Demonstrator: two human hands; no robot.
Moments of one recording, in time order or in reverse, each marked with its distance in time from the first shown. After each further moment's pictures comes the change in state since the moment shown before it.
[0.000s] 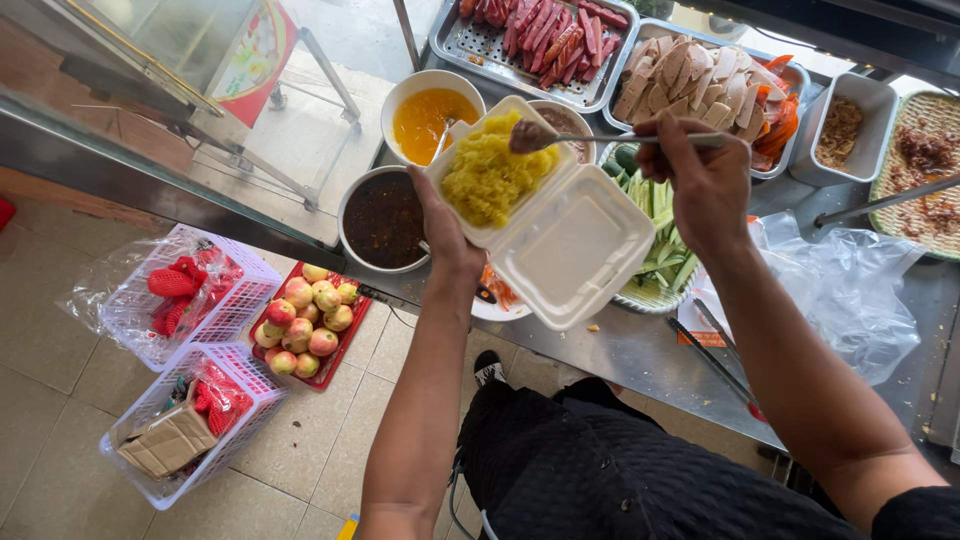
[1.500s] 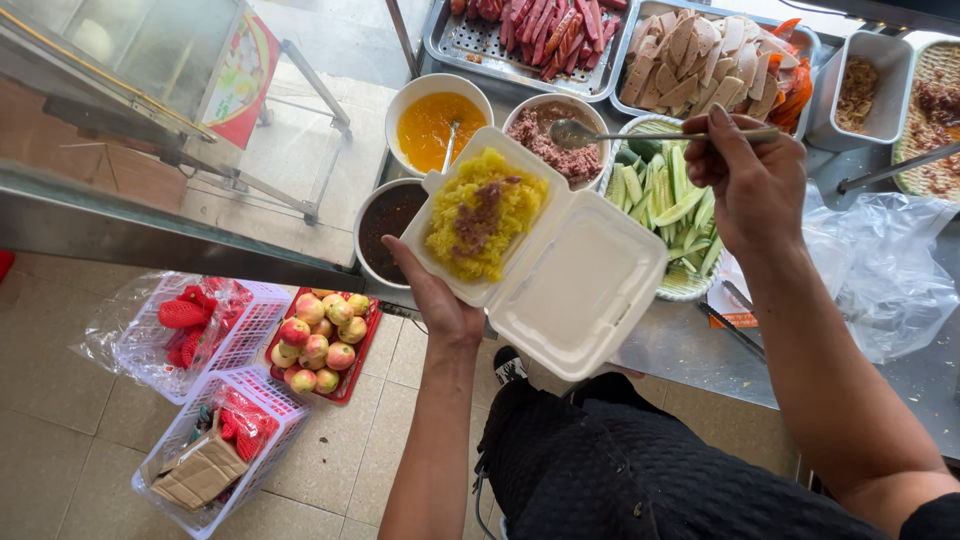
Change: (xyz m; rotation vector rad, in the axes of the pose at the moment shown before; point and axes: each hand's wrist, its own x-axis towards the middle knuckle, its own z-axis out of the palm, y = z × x) left_hand -0.063 0.043 -0.023 0.007 0.010 0.006; right_hand -0.014 0.001 -0.002 0.031 0.225 0.119
